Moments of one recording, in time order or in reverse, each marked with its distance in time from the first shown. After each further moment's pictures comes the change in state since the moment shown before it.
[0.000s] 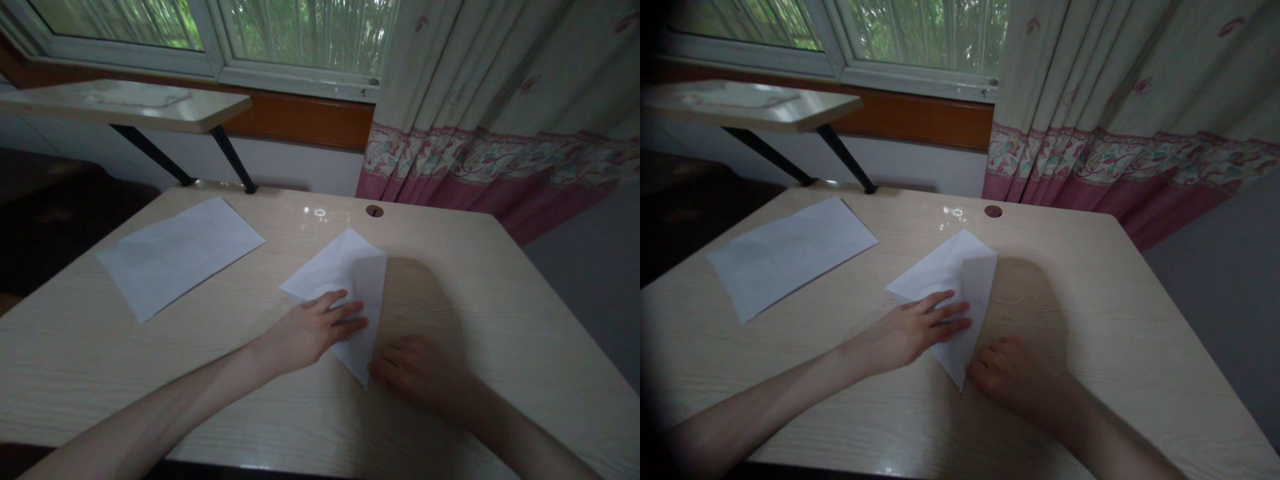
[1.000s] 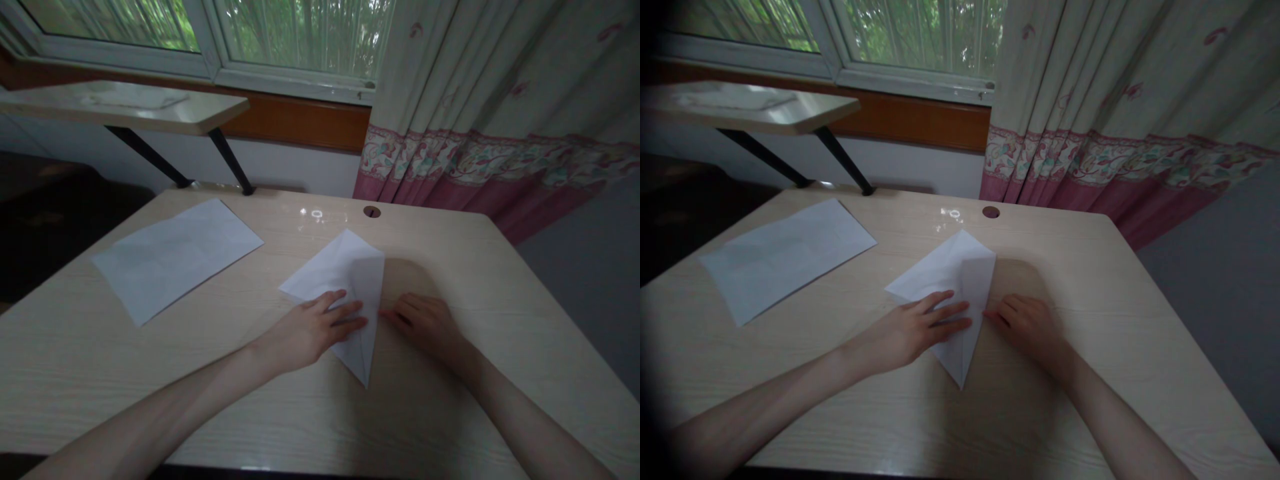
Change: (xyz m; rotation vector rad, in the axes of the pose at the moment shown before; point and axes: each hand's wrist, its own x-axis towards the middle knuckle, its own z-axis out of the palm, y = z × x) left_hand 0.000 -0.001 -0.001 0.010 0.008 0.023; right_hand 0.002 0.053 0.011 -0.061 0.395 0.317
